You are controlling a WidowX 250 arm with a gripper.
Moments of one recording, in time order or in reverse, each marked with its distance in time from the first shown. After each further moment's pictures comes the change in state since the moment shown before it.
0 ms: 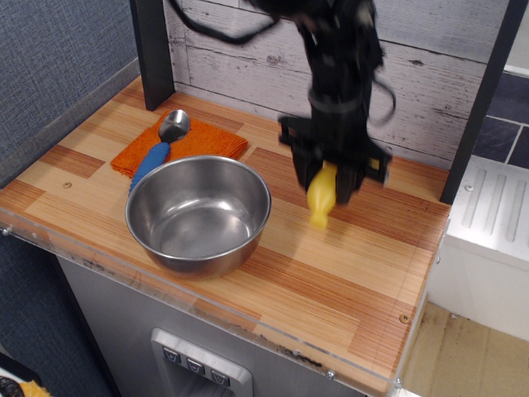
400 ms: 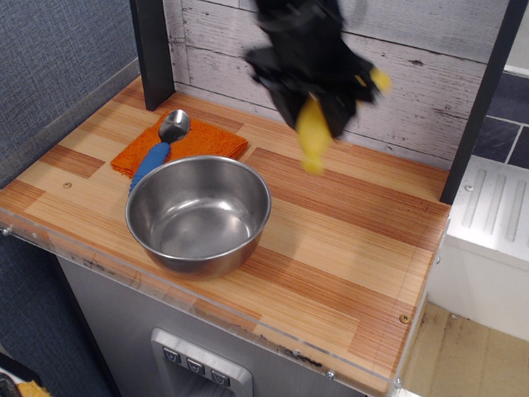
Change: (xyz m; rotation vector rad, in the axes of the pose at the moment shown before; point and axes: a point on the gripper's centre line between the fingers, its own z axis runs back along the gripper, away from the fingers) arm -0.016 0.008 0.093 -0.157 -0.233 0.046
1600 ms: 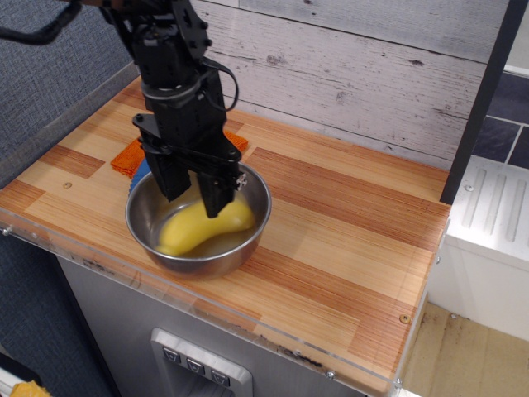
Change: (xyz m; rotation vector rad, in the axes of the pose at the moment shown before) arm -0.080 0.076 -0.031 0.121 0.332 -0.037
